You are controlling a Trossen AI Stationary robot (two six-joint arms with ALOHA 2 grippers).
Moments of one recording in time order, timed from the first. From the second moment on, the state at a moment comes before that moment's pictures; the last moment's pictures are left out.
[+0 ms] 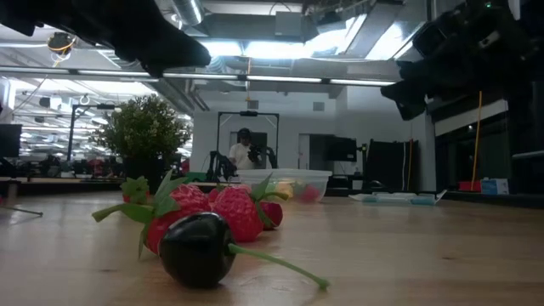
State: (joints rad) left arm -0.37 1.18 0.46 0.42 -0.48 -0.10; right arm -0.16 0.91 0.21 0.49 -0.41 0.11
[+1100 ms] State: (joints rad) left arm -0.42 1.18 0.83 -0.59 -0.37 -0.47; right arm -0.16 0.99 0.21 0.53 -0.31 0.09
